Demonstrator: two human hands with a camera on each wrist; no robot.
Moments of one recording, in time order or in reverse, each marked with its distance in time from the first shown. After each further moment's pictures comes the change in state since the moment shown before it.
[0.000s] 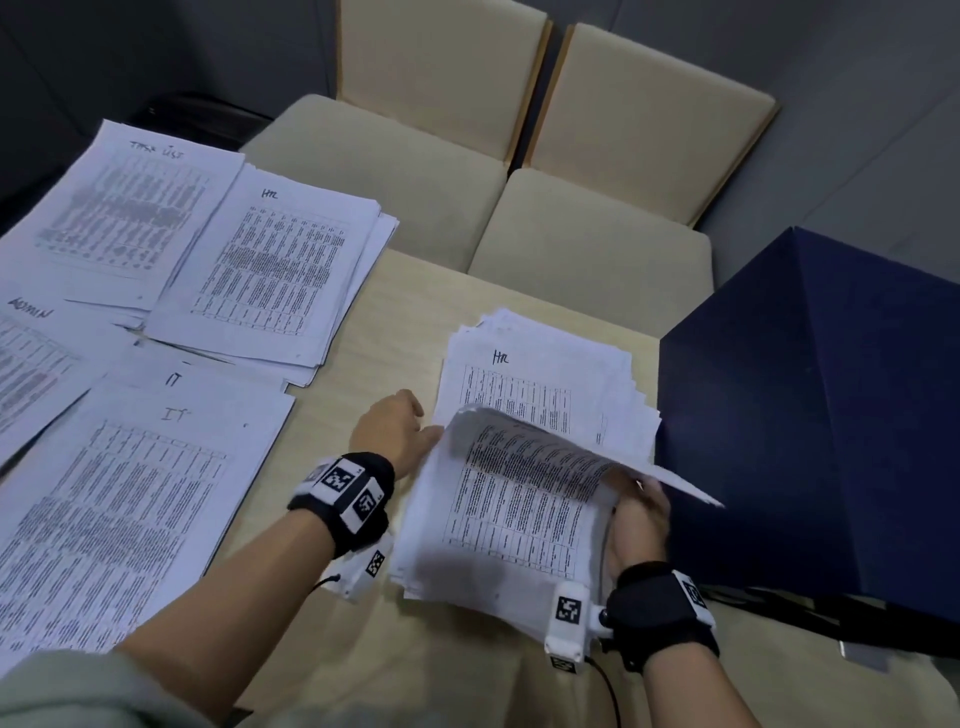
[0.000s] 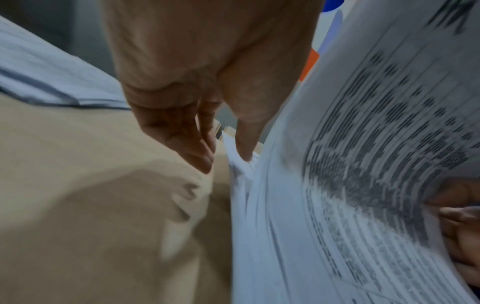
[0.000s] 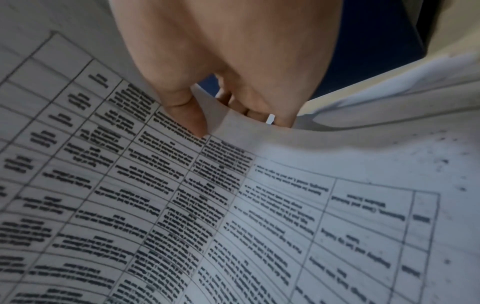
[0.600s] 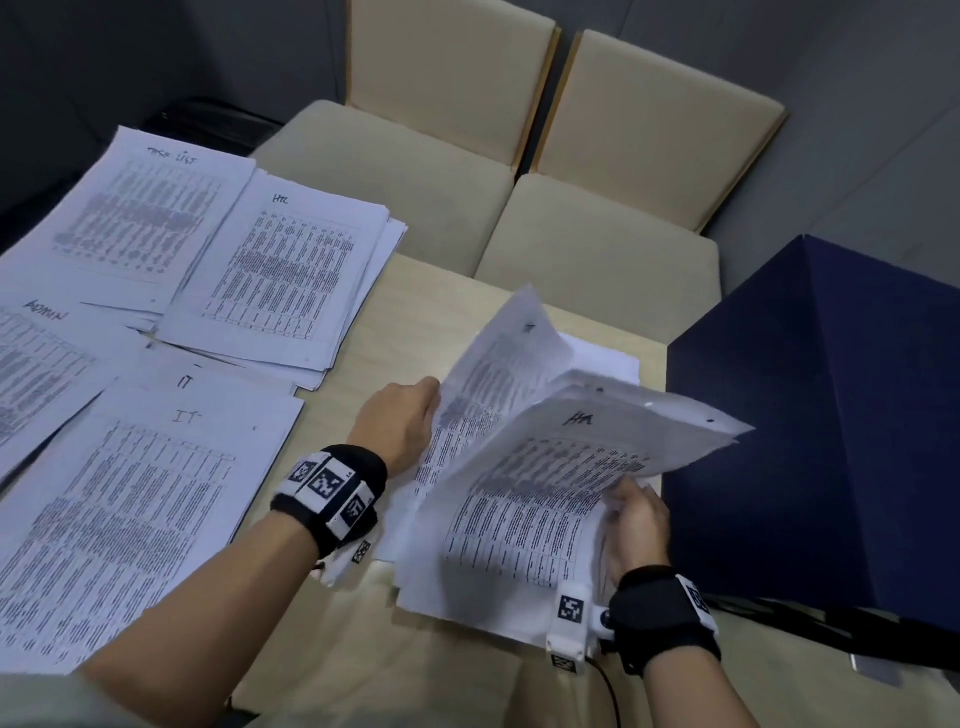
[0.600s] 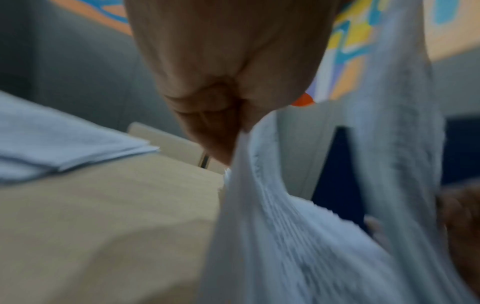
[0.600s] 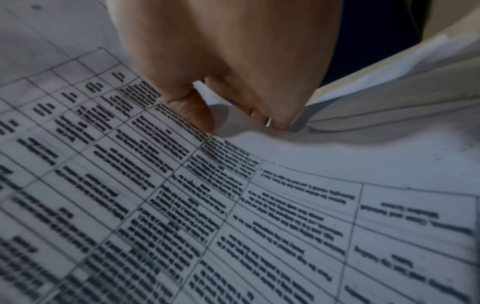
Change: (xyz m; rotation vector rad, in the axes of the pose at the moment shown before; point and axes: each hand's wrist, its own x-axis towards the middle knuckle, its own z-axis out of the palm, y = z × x) left_hand 0.000 0.005 -0.023 0.145 0.136 0.384; right_hand 0.001 -0.002 0.002 -0.018 -0.073 0.117
